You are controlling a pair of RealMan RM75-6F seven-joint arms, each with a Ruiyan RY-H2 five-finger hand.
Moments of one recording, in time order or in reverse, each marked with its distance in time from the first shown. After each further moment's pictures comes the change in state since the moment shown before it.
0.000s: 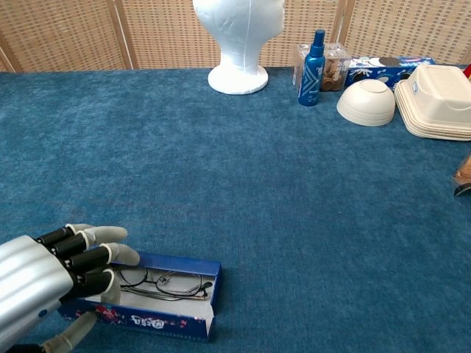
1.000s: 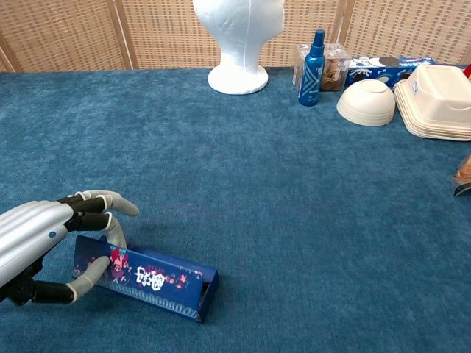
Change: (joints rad) left arm -0.045 -0.049 -0.113 0.015 -0.191 -0.028 -0.304; right arm -0.008 0.002 0.007 0.000 0.016 -0.009 0.000
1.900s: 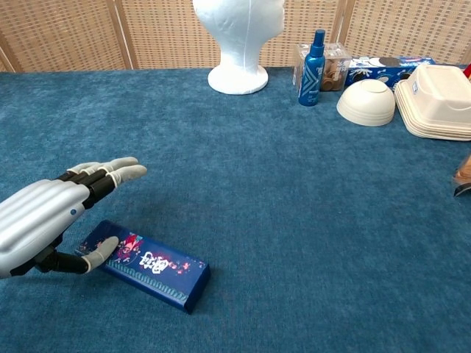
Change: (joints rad) left arm -0.045 -0.068 -0.071 0.092 -0.068 -0.001 0.126; right arm -0.019 0.008 0.007 0.001 0.012 0.009 0.027
